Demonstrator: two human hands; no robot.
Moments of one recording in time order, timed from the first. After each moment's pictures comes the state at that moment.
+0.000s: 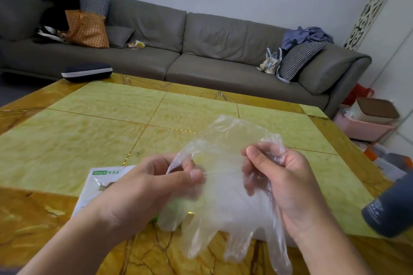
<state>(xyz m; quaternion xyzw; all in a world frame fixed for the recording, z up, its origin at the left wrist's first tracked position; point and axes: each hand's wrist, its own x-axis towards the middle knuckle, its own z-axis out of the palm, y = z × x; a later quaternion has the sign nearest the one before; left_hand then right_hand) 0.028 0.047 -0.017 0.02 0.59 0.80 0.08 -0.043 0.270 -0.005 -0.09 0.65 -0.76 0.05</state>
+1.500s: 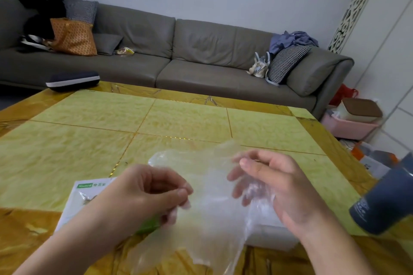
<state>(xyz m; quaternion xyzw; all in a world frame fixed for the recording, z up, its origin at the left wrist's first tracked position) 0.024 0.050 -0.012 -0.04 0.71 0.71 0.05 -0.055 0.297 0.001 -0.15 0.69 -0.69 0.14</state>
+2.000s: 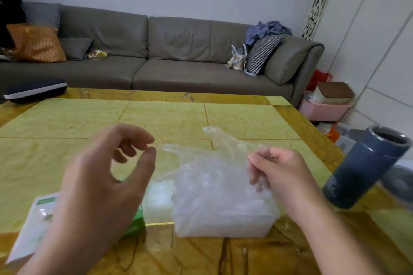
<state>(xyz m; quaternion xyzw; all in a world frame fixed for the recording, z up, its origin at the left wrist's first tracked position) 0.021 0.090 0.010 0.01 0.84 0.41 -0.35 -0.079 0.355 -0.023 0.04 0.77 -0.64 -0.02</state>
